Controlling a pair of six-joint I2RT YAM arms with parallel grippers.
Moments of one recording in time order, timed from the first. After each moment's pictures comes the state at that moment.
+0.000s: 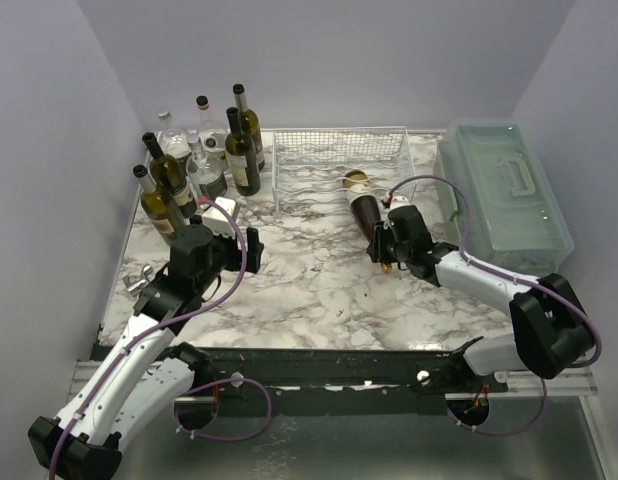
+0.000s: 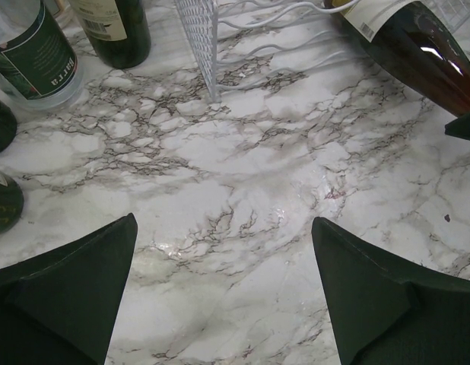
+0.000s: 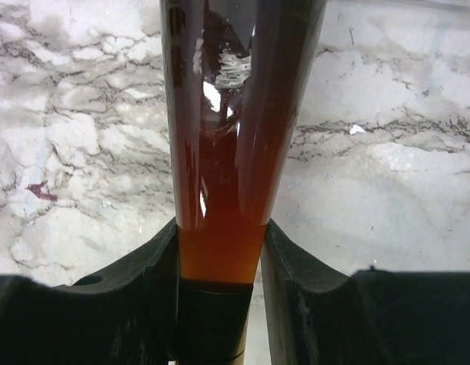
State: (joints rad) left arm -0.46 0.70 0.69 -0.38 -0.08 -0.13; right arm 0.54 1.39 0.70 -0.01 0.09 0.29
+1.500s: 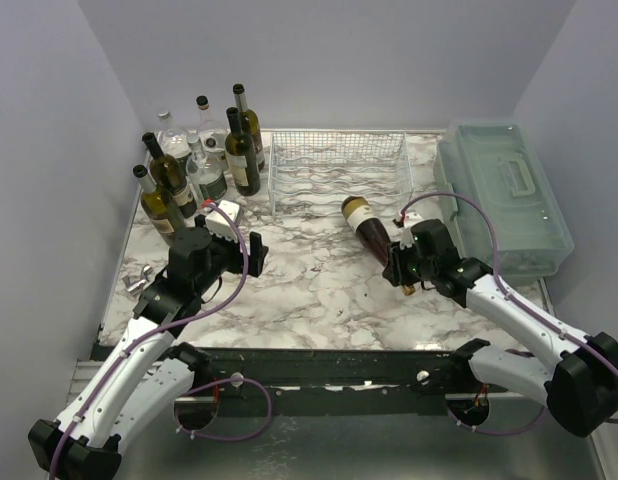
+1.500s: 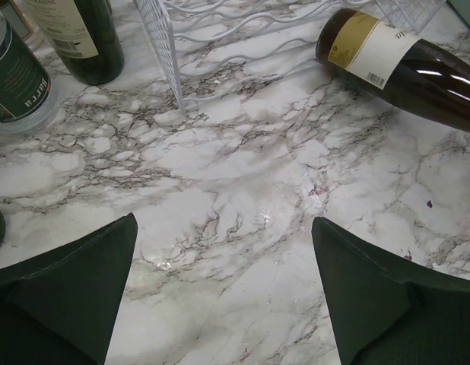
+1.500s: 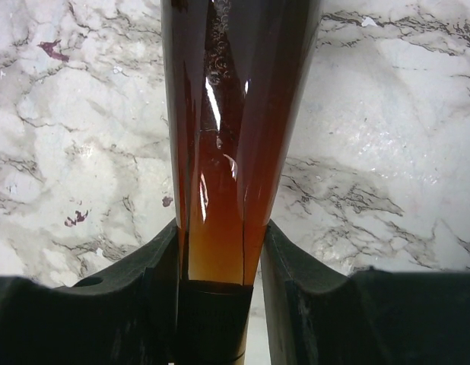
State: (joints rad) left arm -0.46 0.68 0.67 -0.34 0.00 -0.09; right arm 0.51 1.06 0.63 -0.35 -0.05 0.17
